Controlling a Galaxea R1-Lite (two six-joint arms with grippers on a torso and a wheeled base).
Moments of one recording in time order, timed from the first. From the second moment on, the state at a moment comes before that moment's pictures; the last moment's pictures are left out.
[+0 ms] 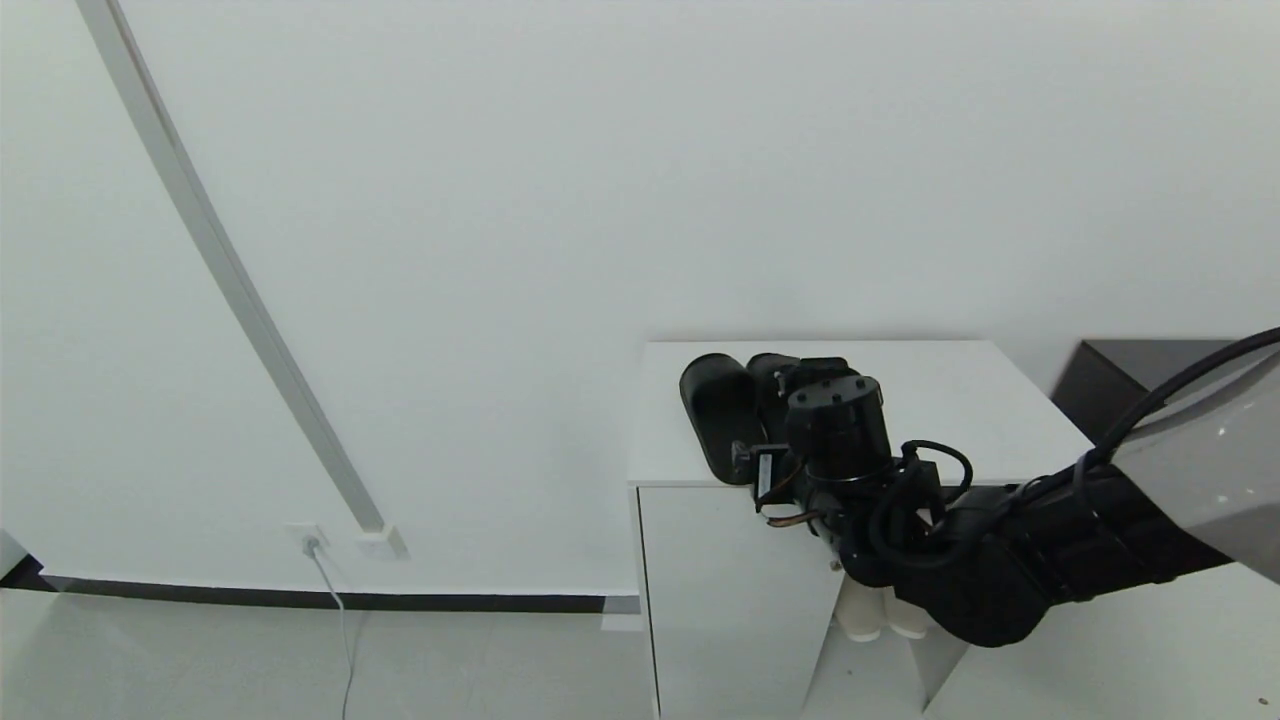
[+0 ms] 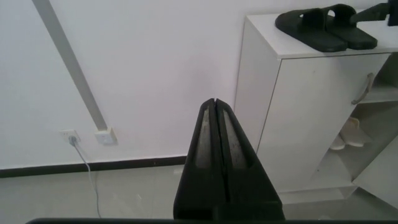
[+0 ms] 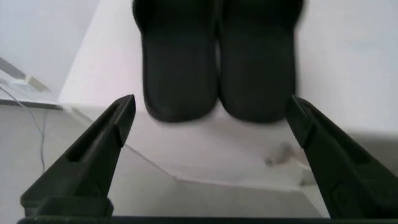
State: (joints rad) left arm 0.00 0.00 0.00 0.00 -0.04 0.03; right arm 0.74 2.05 -1.07 -0.63 -0.59 0.28
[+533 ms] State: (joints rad) left arm 0.00 0.00 0.00 0.00 -0.04 0.03; right arm 0.70 2.17 -1.10 -0.73 -0.57 0.25
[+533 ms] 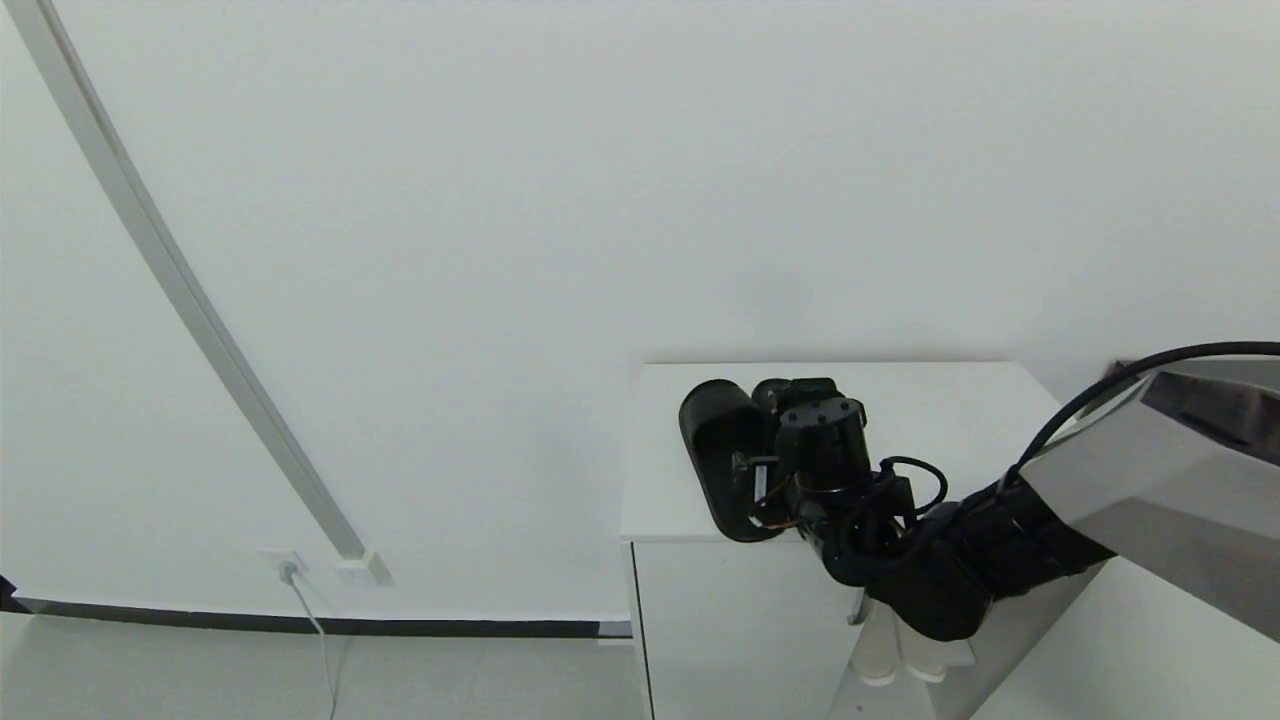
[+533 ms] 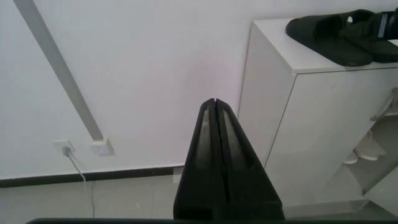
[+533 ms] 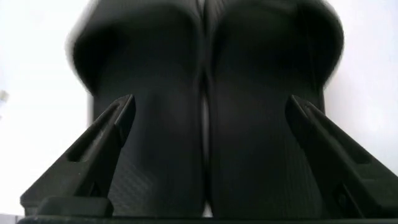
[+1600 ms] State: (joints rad) left arm 0.00 0.00 0.00 0.00 -0.04 0.03; right arm 0.61 2.39 -1.35 -0.86 -0.48 0.10
